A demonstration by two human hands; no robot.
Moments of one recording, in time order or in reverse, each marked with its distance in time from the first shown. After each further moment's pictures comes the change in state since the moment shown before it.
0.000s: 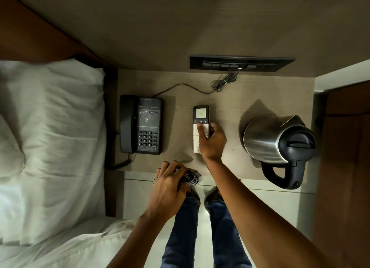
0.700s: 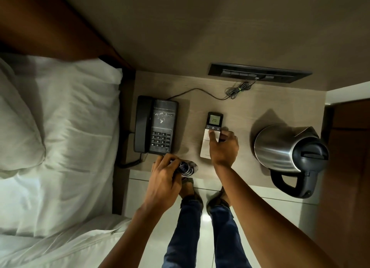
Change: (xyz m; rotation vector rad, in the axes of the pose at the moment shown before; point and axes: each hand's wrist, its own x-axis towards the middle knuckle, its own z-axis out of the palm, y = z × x) left_hand 0.003 -0.028 -0.036 -0.061 0.132 -0.060; right_hand -0.017 -0.015 0.002 -0.231 0.101 0.024
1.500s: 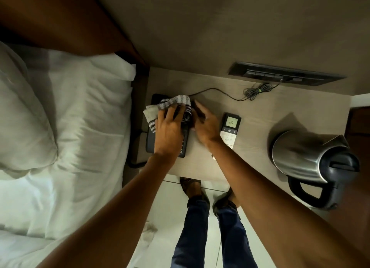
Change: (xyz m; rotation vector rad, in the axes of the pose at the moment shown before) left_hand 0.129 -0.034 -0.028 0.328 0.121 -0.078; right_hand 0.000 -0.087 0.070 0.177 -0.615 -0.186
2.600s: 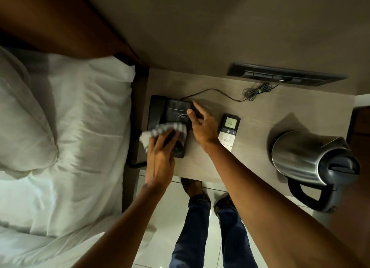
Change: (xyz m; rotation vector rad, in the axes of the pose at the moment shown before) left_hand -0.077 -0.012 0.001 -0.125 -0.017 -0.052; right_hand -0.001 -0.002 0.003 -0.019 0.044 0.021
